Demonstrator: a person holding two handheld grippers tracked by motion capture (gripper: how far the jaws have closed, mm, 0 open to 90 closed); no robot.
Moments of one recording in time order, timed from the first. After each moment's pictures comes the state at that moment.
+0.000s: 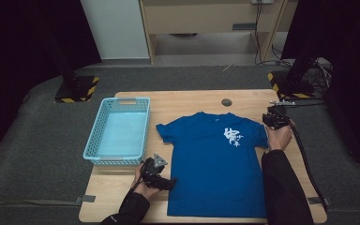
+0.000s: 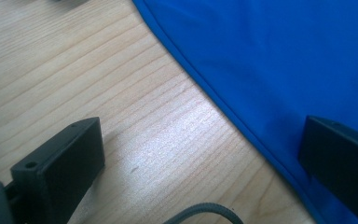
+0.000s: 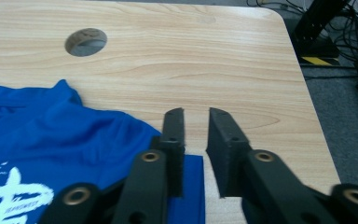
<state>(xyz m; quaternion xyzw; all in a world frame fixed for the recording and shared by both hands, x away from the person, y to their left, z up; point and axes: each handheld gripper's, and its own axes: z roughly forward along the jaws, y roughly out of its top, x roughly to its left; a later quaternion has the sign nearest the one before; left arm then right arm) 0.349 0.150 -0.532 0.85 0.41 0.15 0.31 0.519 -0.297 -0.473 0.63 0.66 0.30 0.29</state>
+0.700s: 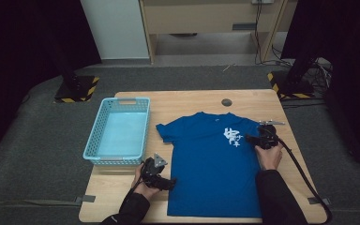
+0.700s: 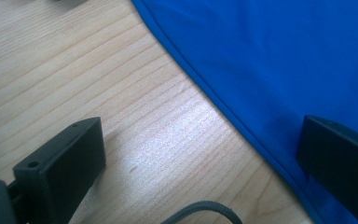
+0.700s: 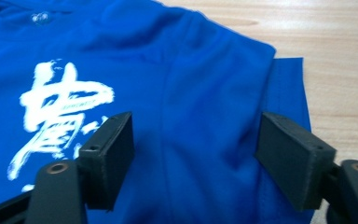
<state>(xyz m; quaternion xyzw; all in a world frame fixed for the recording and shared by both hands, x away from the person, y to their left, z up) 0.349 0.150 -0.531 0.85 0.41 0.15 0.31 0.480 -0.272 -0.530 0.61 0.69 0.32 0.22</state>
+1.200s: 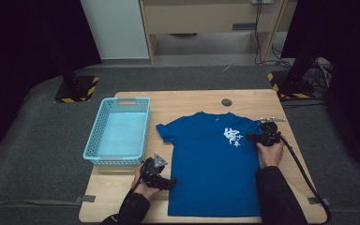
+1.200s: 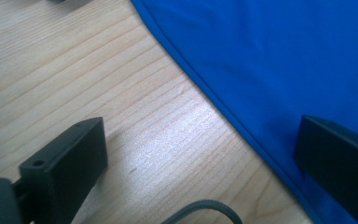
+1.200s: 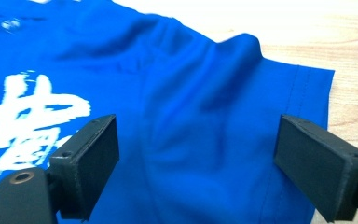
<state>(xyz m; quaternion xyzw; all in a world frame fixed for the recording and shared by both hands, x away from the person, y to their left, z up) 0.348 0.150 -0.530 0.85 0.41 0.15 0.31 0.490 -0.279 -0.528 0.62 0.69 0.31 0.23</state>
